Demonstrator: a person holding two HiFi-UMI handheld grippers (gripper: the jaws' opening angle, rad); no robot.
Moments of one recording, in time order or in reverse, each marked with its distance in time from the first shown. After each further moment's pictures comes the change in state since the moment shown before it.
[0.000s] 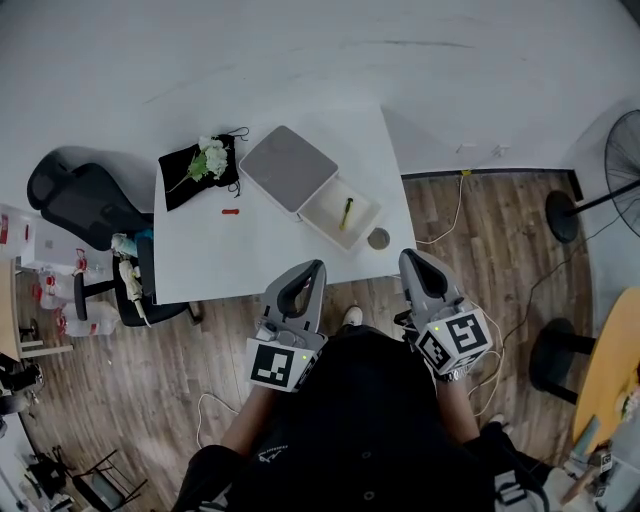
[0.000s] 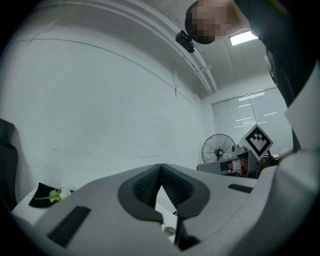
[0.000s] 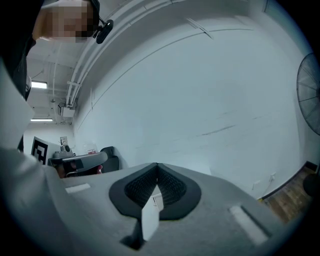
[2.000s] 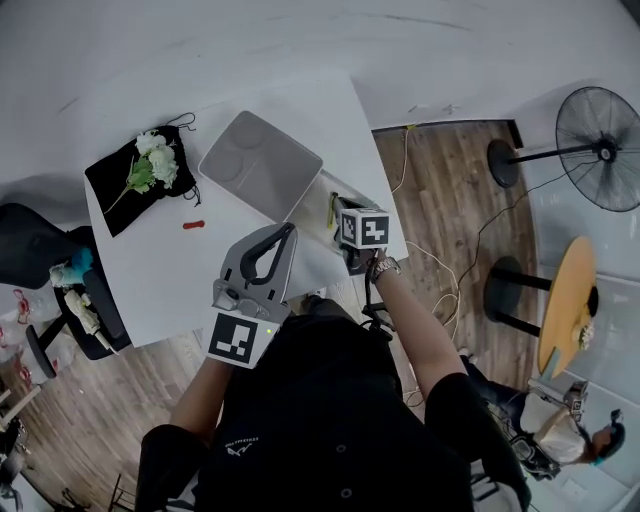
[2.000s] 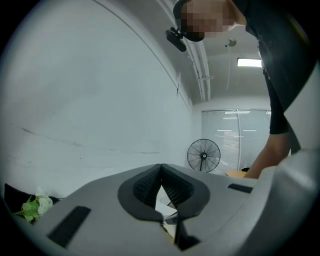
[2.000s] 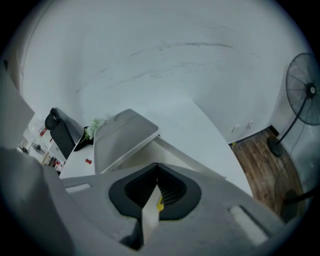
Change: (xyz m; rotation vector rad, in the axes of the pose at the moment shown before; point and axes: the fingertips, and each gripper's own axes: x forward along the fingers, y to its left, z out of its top) left arm 0.087 0.176 -0.006 -0.169 0.003 -0.275; right arm 0.255 -0.105 -0.211 0.236 0.663 -0.427
